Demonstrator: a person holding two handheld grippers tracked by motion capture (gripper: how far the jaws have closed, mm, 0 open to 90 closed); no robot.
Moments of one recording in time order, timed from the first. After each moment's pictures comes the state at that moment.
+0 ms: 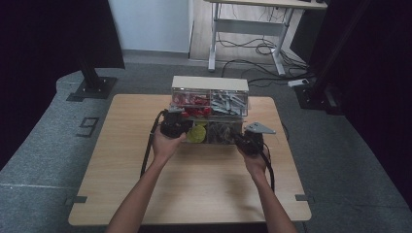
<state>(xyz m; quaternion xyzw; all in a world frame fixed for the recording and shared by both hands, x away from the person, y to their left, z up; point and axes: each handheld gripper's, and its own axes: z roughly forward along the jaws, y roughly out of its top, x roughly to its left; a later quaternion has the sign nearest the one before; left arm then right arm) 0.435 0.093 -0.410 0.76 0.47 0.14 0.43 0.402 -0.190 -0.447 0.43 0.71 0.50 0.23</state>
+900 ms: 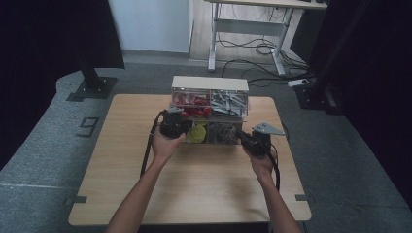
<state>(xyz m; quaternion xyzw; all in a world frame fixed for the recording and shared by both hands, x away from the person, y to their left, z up) 0.434 0.094 -0.412 0.75 0.47 0.14 0.44 0.393 -0.209 -0.438 0.44 0.70 0.51 0.23</state>
